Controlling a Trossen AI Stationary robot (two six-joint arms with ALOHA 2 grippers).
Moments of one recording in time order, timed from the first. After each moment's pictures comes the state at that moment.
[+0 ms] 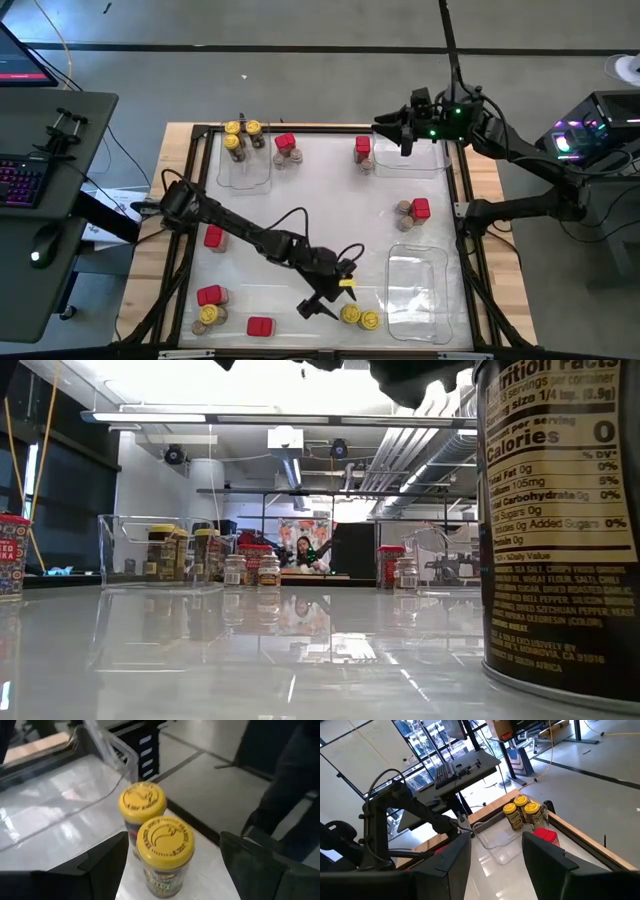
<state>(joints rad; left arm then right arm) -0.35 2.01 1.38 0.10 0.33 0.24 -0.48 1.11 1.26 -0.36 -0.26 0.37</state>
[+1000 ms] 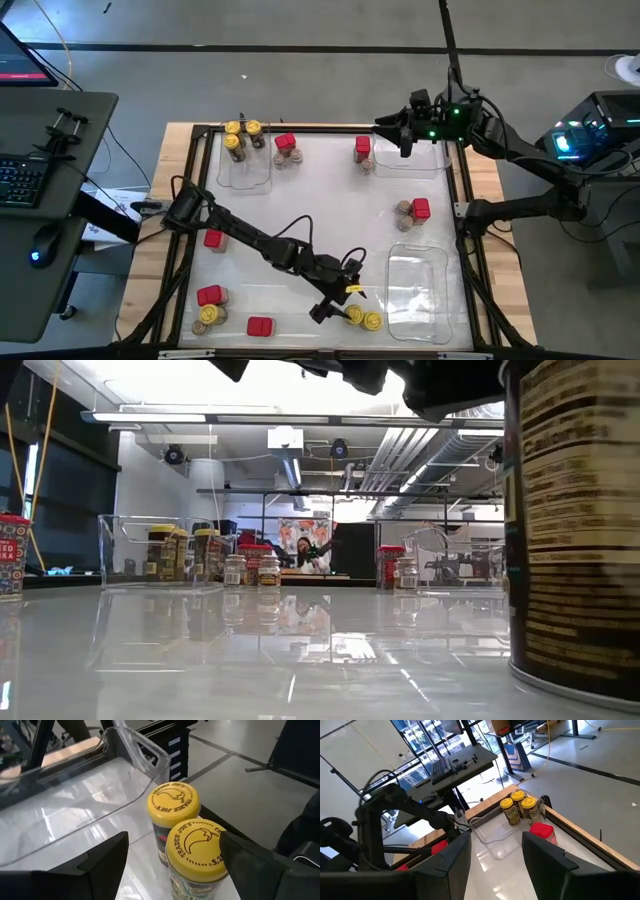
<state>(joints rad) -0.38 2.10 1.42 0.21 0.20 0.24 -0.48 1.11 1.26 -0.39 -0.25 0.36</state>
